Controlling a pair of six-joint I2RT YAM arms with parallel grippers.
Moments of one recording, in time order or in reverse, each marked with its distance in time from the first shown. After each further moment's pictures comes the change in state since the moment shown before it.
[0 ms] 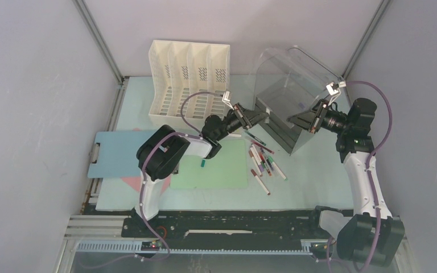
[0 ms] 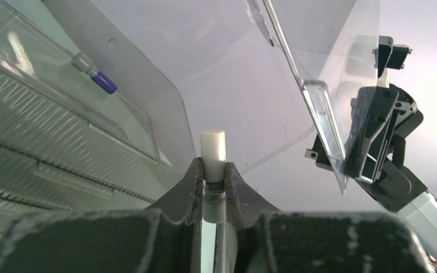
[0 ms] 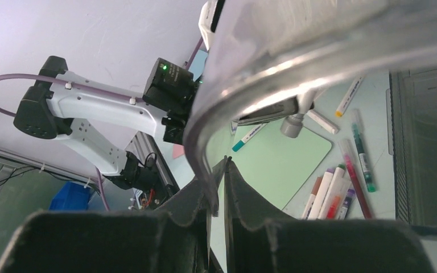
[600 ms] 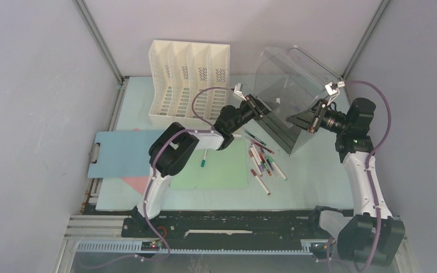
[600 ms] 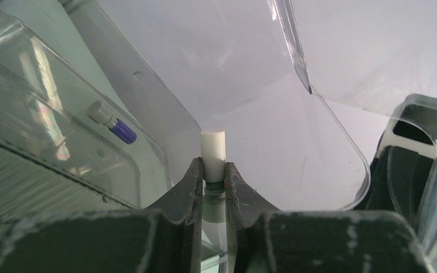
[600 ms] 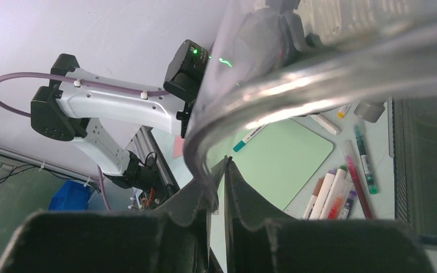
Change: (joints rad) left arm -0.036 0.149 0.302 -0.213 -0.111 -0.032; right arm 0.014 0.000 0.000 0.002 0.002 0.000
